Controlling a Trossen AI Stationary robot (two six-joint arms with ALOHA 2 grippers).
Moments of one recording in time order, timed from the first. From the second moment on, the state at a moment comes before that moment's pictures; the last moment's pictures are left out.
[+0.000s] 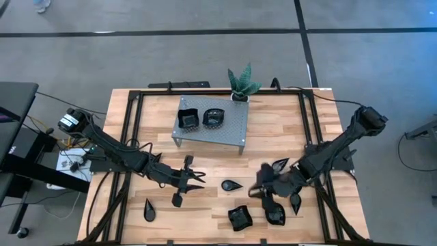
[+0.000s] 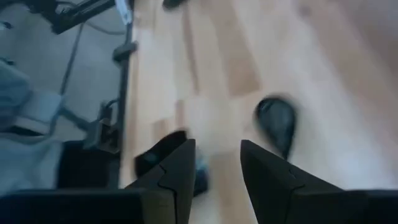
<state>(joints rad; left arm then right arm) -0.53 1.34 0.68 0.31 -0.31 0.17 0.62 1.33 0.82 -0.16 0.30 0.77</state>
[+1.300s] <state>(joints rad) -0.52 1.34 0.68 0.34 -0.31 0.12 0.76 1.33 0.81 -0.92 0.22 1.63</state>
